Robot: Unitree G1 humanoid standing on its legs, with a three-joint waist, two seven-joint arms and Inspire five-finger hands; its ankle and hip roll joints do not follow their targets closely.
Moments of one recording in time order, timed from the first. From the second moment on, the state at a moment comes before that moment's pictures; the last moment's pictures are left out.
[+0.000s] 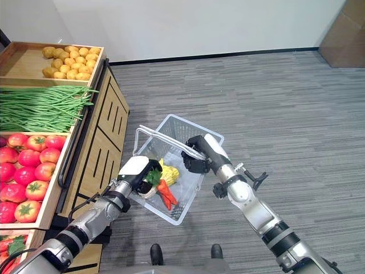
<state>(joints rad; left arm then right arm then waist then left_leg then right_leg) -0.25 0.47 -0.58 0.51 0.64 -0.08 0.27 -0.21 -0.60 0.50 0.06 0.00 -0.07 -0.10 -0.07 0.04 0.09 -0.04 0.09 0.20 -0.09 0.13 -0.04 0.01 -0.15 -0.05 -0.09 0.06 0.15</state>
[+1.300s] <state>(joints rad) 0.19 0.36 -0.37 0.85 -0.08 -0.15 -0.07 -0.14 -0.50 0.29 1.12 -0.18 0.00 -0.18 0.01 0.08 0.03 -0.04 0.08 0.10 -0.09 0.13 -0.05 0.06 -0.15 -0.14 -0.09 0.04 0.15</state>
